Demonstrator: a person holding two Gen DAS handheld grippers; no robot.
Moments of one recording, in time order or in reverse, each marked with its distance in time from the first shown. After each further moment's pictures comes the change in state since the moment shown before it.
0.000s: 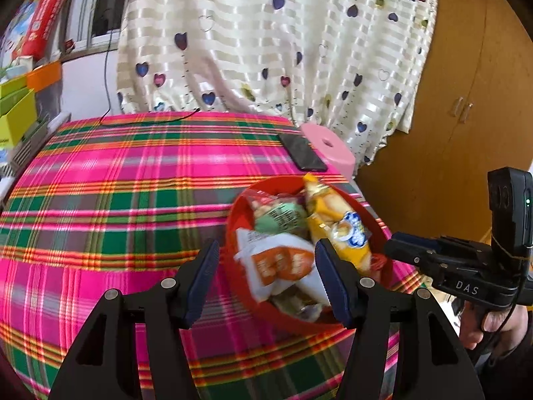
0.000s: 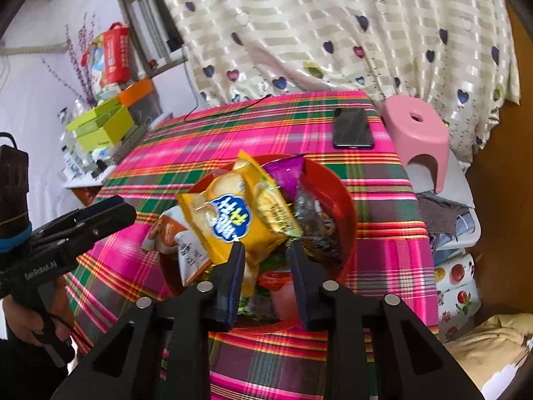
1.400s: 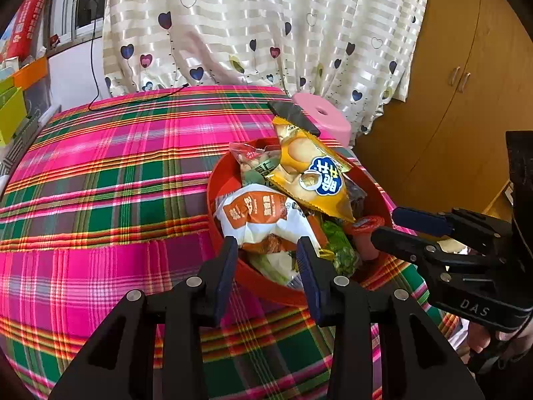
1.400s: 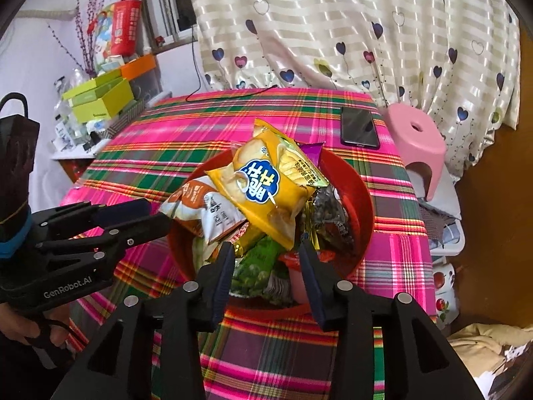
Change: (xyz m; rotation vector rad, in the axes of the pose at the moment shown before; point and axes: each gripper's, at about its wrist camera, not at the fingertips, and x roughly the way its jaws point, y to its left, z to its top) left arm 0.011 -0.025 -0.020 0.059 0.109 -0.001; right arm 0.001 0.043 -0.013 -0.092 0.030 -0.096
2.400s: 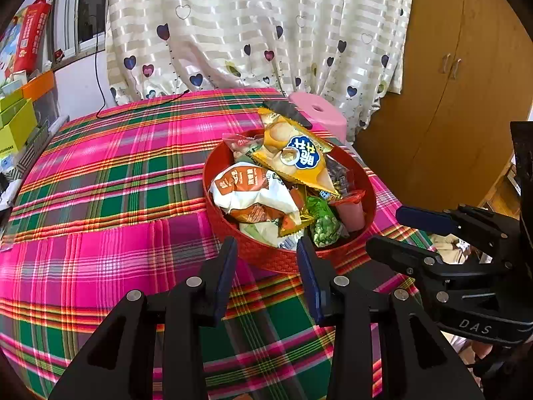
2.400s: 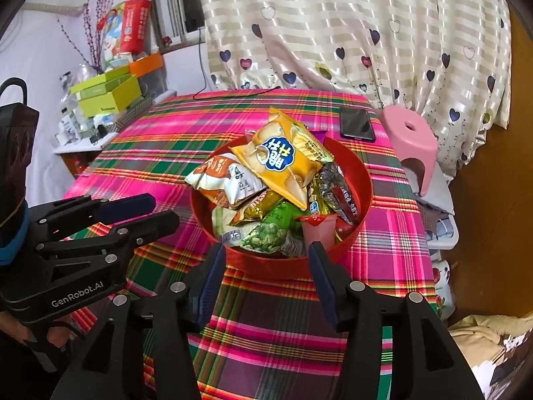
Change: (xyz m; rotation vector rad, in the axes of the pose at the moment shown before) left arm -0.024 -0.019 -0.026 0.047 -0.019 0.038; right arm -0.028 0.022 -0.033 -0.012 -0.020 -0.018
